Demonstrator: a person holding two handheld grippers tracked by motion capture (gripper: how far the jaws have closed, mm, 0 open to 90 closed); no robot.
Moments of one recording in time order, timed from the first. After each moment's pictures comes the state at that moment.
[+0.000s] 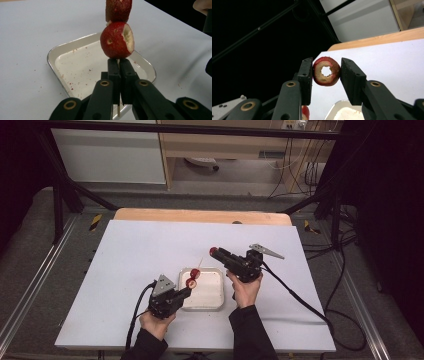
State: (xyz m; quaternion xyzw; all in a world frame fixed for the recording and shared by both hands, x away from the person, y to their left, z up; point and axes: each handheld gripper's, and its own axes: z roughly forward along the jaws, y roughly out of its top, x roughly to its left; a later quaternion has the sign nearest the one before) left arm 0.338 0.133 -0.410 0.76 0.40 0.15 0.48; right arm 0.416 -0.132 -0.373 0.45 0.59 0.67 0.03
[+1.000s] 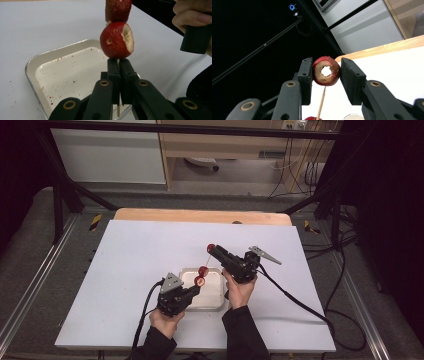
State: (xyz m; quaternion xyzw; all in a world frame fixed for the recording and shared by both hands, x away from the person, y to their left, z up) left arm 0.344 0.113 -0.408 0.75 0.40 0.13 0.50; right arm 0.415 -0.121 -0.381 0.45 0.54 0.71 0.03
